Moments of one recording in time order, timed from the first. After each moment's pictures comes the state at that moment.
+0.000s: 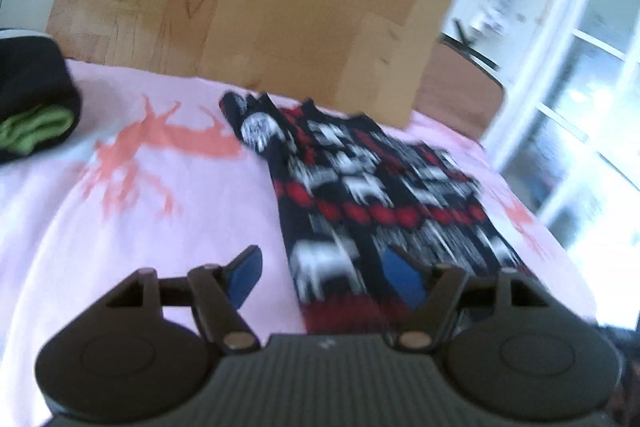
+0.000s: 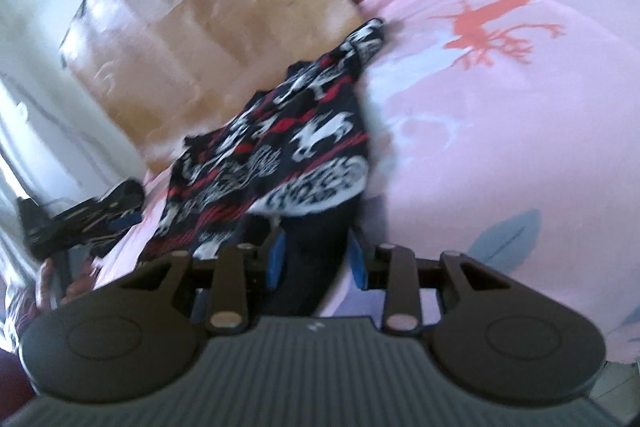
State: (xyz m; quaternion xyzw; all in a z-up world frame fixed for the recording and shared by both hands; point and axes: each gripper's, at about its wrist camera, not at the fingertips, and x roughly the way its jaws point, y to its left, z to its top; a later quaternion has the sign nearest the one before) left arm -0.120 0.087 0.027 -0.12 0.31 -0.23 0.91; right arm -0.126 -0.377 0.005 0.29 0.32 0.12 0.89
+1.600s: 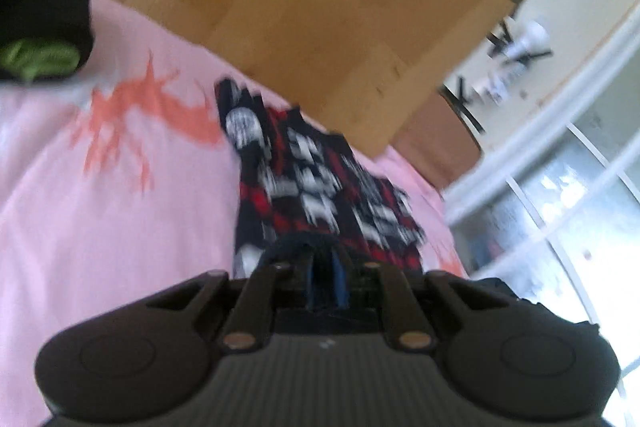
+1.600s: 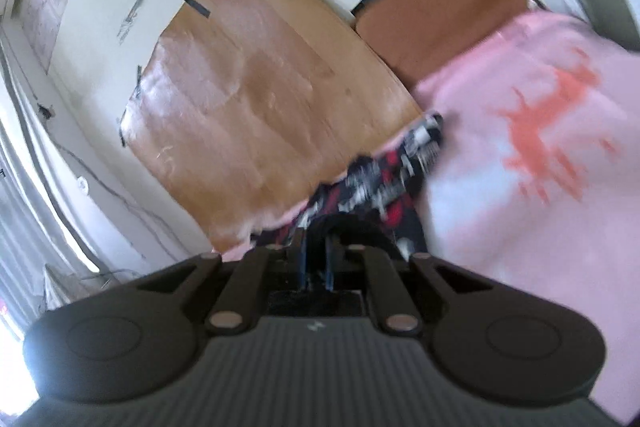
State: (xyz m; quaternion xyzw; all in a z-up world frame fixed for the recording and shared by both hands) left arm -0.079 0.101 0.047 -0.30 0.33 -0.23 0.86; right arm -0.078 -0.422 0.066 0.35 0.21 0.16 0.90
